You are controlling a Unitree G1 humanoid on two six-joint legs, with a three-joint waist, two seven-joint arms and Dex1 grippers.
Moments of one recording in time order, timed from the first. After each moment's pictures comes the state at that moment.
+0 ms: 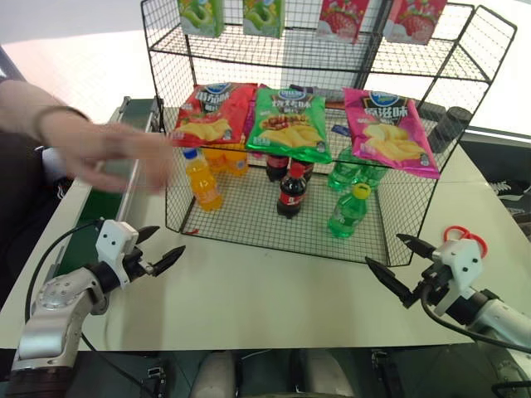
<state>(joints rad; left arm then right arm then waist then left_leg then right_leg) 0.07 0.62 0.25 -0.08 -0.40 0.24 -0.79 0.38 -0.59 -0.36 -0.54 0.47 0.30 0.65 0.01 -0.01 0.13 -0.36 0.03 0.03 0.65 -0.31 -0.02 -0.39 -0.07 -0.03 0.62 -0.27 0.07</state>
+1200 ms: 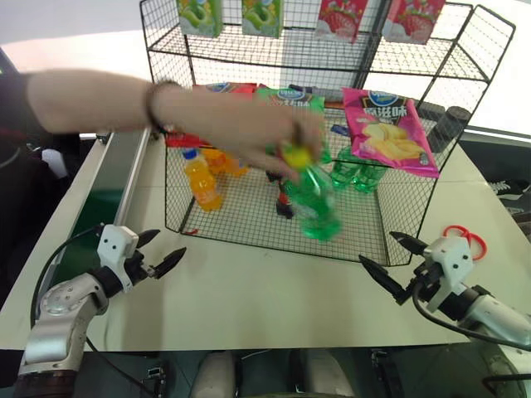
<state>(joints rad) 0.09 0.58 0.25 -0.08 -0.41 0.23 -0.78 0.34 -0.57 -0.32 -0.53 0.44 0.31 0.65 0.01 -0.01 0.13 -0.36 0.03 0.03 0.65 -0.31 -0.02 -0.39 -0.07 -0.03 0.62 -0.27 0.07</state>
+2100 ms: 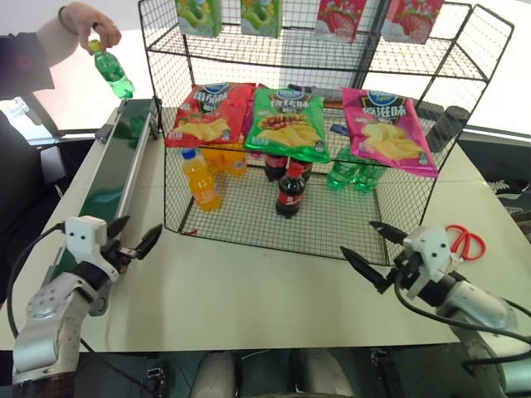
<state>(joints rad) 0.07 0.48 0.45 -0.11 -0.50 0.27 -0.54 0.20 -0.54 -0.18 -0.52 0.43 0.32 0.61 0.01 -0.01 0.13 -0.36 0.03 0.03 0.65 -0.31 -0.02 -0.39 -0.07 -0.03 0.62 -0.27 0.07</state>
